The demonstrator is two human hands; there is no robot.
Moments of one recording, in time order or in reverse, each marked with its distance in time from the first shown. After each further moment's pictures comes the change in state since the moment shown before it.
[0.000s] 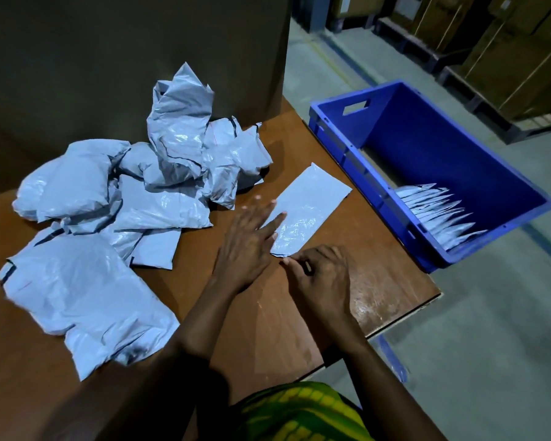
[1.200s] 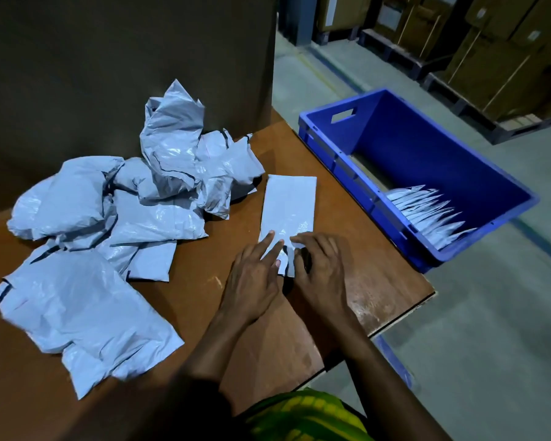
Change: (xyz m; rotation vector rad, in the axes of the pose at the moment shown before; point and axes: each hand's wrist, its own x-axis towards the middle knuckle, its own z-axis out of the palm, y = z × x) left_hand -0.034 0.032 0.014 -0.118 -0.098 -0.156; right_hand 0.016 -0.008 -0.006 0.084 0.113 -0.106
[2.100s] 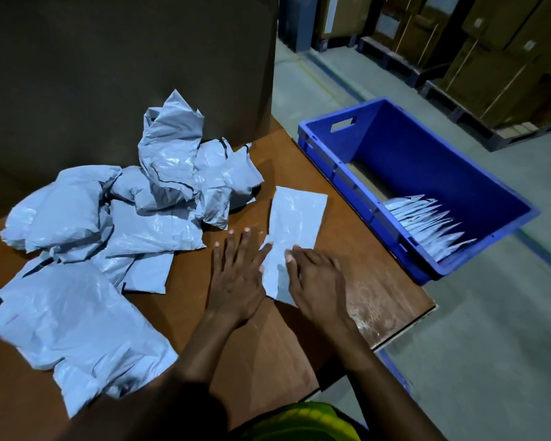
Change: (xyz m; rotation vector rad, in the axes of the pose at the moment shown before) left_hand 0.010 -0.021 -0.010 0.351 -0.044 -0.020; right_hand 0.009 0.002 0.004 -0.350 -0.179 -0.037
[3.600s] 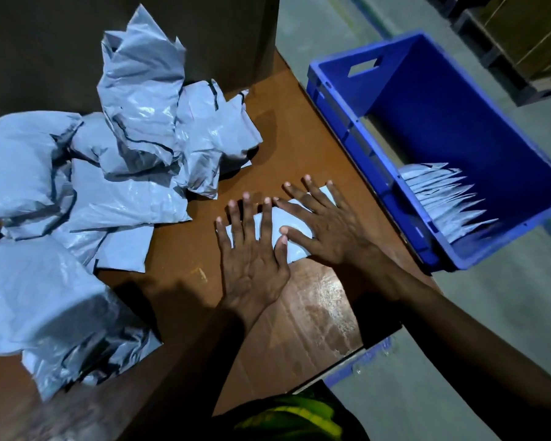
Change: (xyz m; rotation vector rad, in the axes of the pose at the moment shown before) left_hand 0.021 0.052 0.023 0.016 0.033 -0.277; right_hand 0.076 0.079 0.018 -0.152 -0.344 -0.426
